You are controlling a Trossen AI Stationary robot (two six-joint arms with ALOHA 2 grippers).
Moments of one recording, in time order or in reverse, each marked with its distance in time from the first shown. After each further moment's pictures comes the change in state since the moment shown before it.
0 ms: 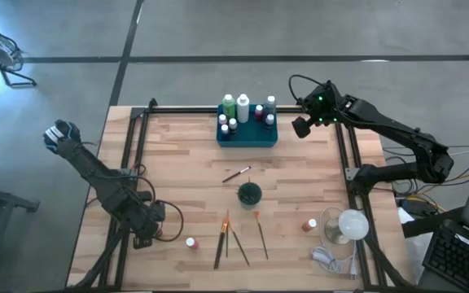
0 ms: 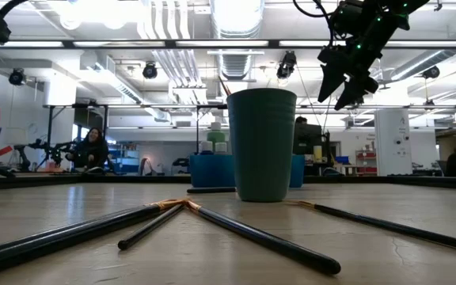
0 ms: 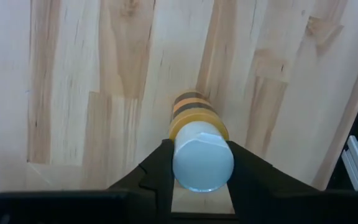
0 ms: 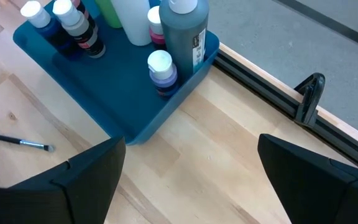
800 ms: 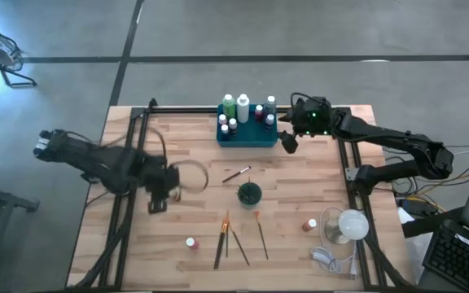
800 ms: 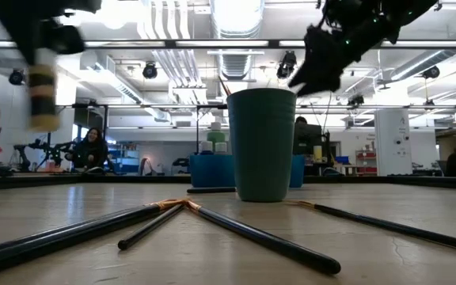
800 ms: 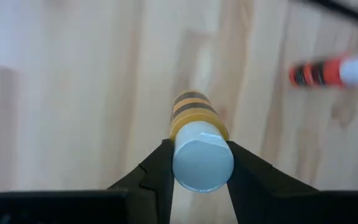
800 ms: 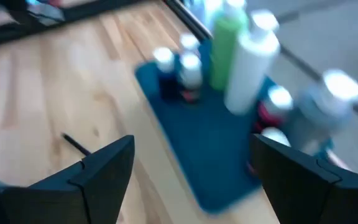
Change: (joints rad) left arm 0.532 -0.005 0.324 -0.296 -0.084 0.595; right arm 0.203 0.000 -0.150 0.460 -0.121 -0.155
